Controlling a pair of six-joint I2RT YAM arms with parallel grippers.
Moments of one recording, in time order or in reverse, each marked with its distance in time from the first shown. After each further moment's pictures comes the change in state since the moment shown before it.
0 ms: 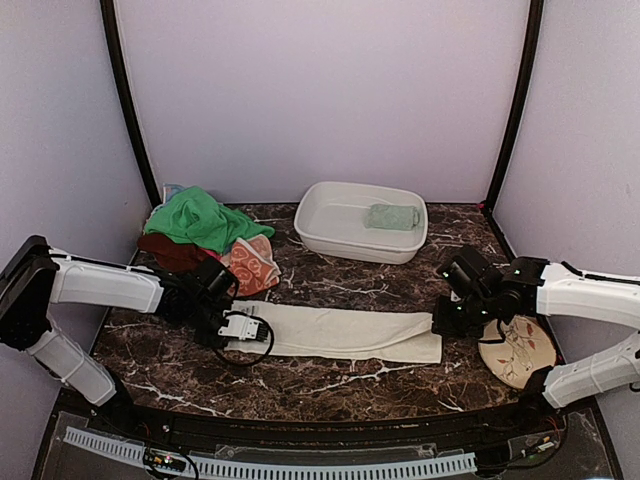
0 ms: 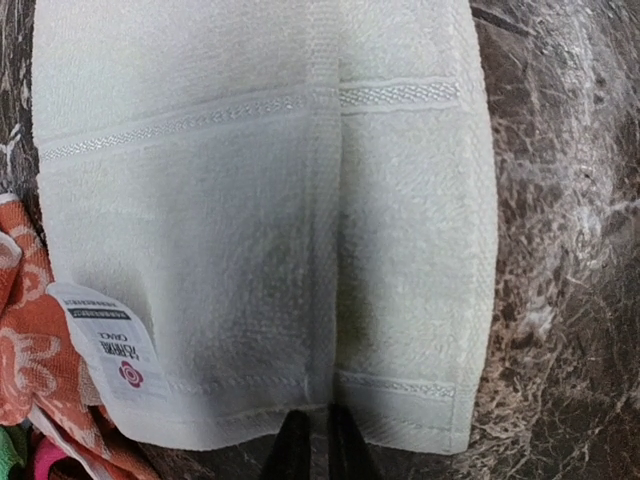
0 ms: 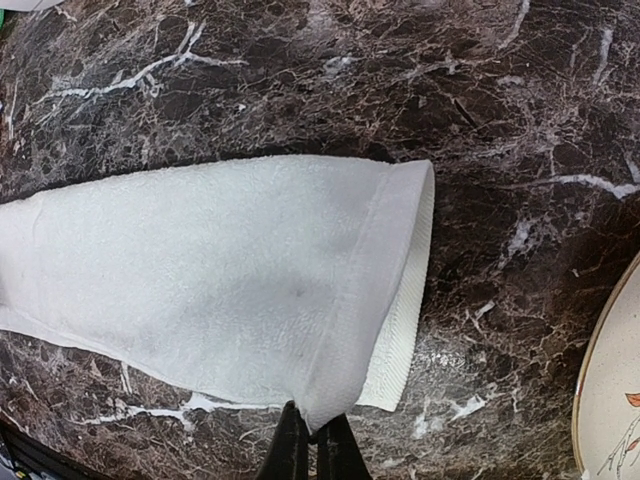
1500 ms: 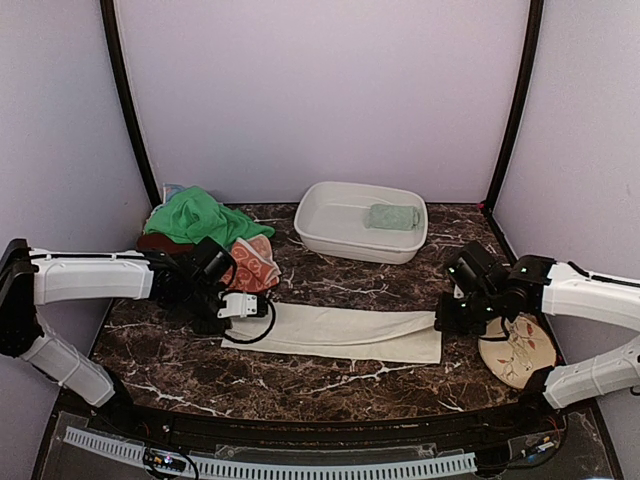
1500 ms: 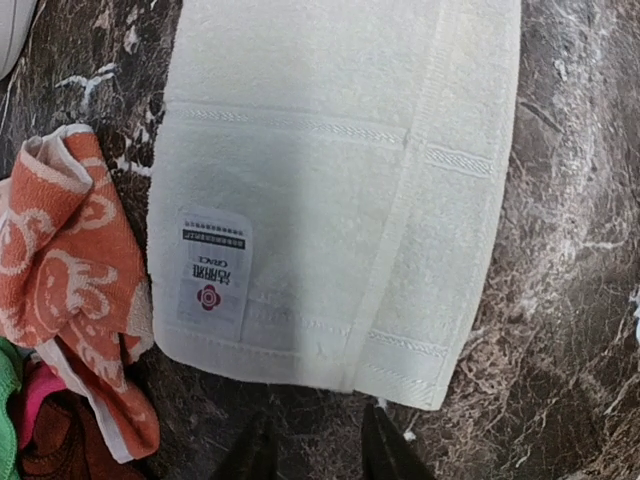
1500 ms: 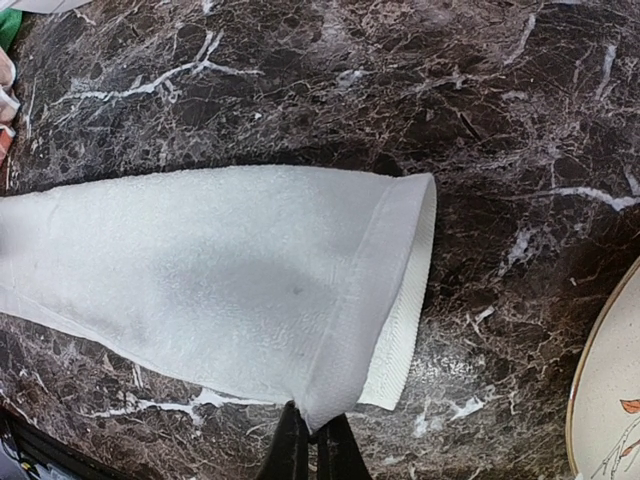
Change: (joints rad) left arm 0.000 -0.060 0.133 -0.192 -0.011 -0.215; right arm -0.024 -0.034 0.002 -0.003 -0.024 -0.036
